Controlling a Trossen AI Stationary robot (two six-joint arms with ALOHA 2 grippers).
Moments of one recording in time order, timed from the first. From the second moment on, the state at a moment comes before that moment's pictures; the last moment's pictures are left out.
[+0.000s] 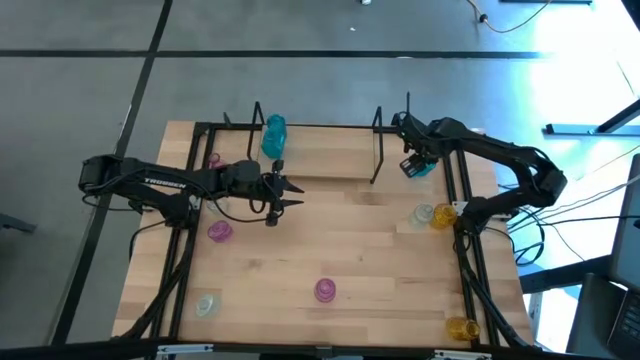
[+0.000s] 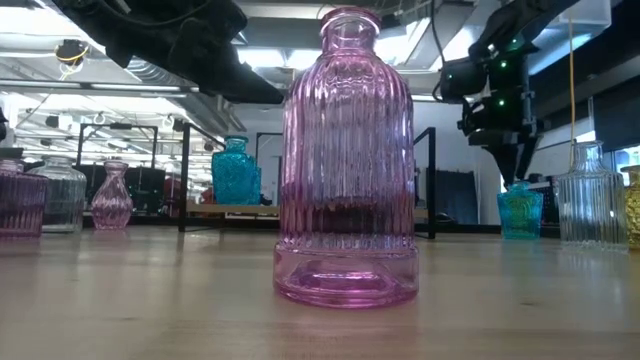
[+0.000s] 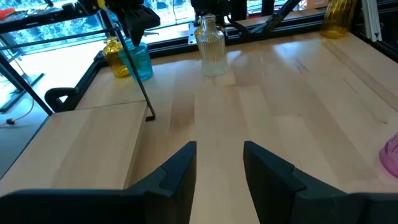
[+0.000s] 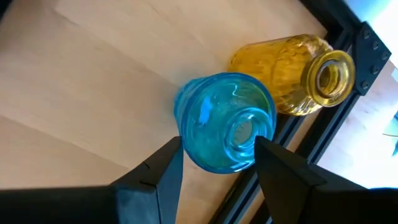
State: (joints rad) left arm 0.13 1.21 0.59 0.25 0.07 0.19; right arm -0.69 1.39 1.00 -1.10 0.30 0.25
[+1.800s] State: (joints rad) left arm 0.13 1.21 0.59 0.25 0.07 0.19; right arm -0.31 1.38 1.14 -1.24 0.27 0.23
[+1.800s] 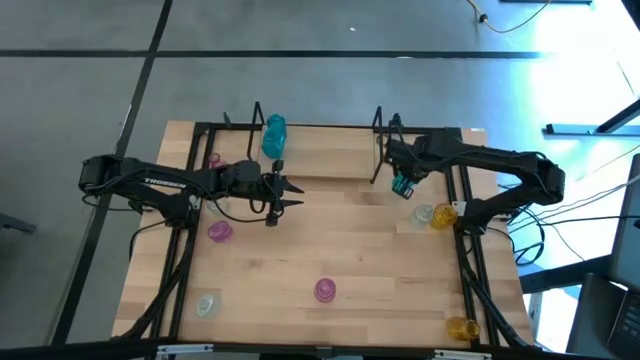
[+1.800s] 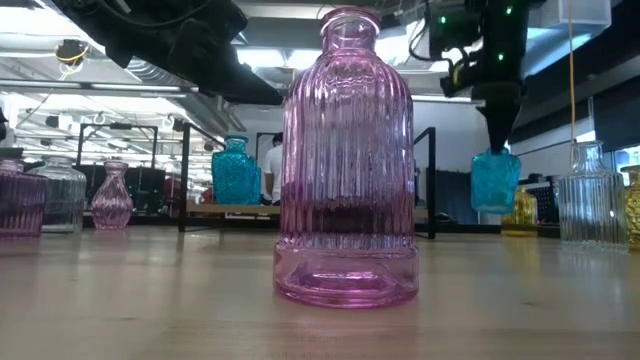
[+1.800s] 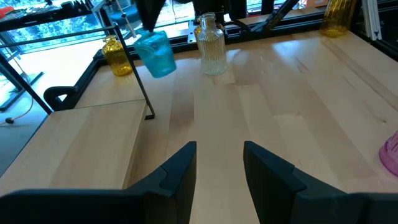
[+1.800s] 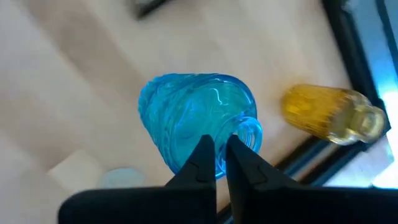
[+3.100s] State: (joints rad) left arm 0.13 1.21 0.59 0.25 0.07 0.19; right arm 0.07 1.61 1.15 -0.72 0.31 -0.22
